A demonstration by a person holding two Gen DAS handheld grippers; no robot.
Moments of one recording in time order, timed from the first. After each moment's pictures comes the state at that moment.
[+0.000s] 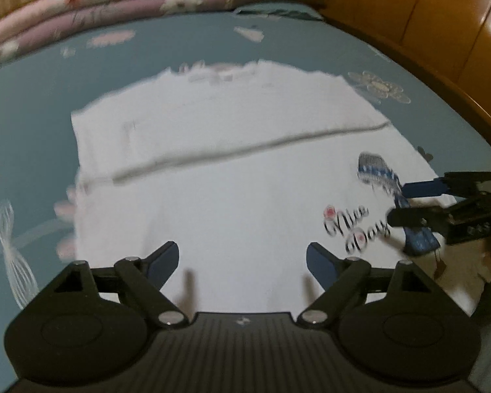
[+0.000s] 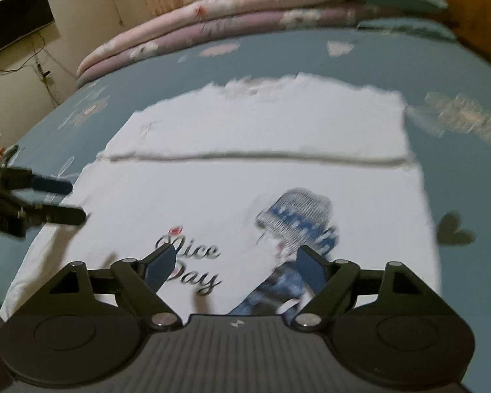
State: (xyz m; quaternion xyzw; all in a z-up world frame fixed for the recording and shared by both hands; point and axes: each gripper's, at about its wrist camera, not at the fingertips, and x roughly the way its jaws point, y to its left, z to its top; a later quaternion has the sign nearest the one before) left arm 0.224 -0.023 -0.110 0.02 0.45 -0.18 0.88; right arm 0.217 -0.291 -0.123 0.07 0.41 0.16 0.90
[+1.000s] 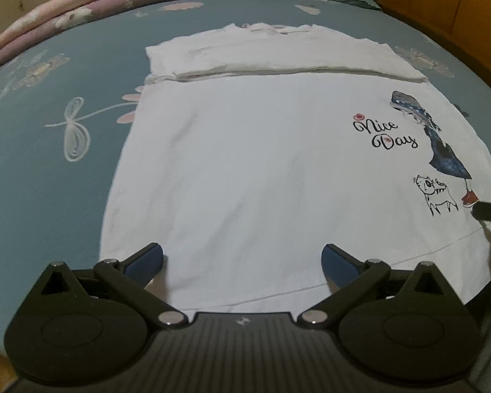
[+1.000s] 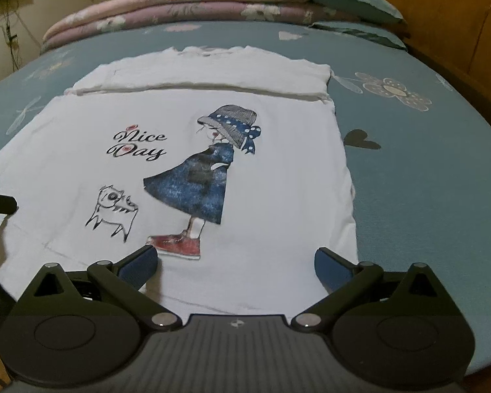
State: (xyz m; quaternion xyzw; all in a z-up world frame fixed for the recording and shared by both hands) left arm 0.125 -0.020 -0.133 0.04 0.45 -0.05 0.89; right arm 0.115 -0.308 -0.132 -0.03 0.40 0.07 0.91
